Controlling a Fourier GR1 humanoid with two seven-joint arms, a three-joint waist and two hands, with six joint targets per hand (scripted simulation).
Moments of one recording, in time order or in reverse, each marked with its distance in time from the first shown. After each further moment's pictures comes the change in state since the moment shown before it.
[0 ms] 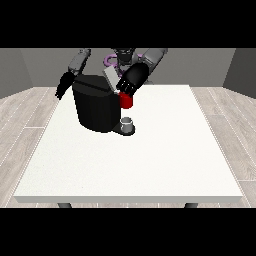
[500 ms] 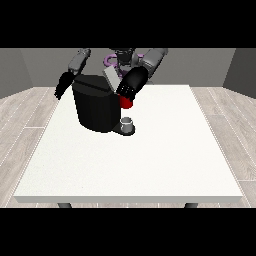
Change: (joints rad) left arm 0.011 0.030 -0.038 0.009 -0.064 0.047 -0.052; right arm -0.005 -0.003 0.005 -0.029 0.000 0.004 0.020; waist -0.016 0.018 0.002
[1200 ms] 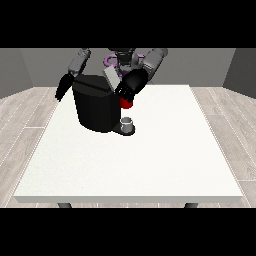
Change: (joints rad) left arm -0.025 0.017 0.033 0.003 0.001 0.052 -0.068; right arm -0.022 0.006 0.005 -0.003 0.013 -0.018 0.013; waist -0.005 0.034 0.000
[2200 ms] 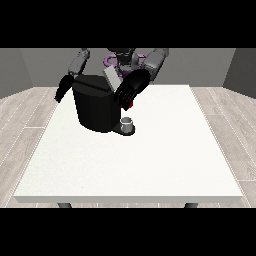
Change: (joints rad) left arm -0.009 0.042 -0.031 -0.004 -0.079 0.060 -0.072; right arm -0.007 -0.010 0.005 0.002 0.030 -0.018 0.000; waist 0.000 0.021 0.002
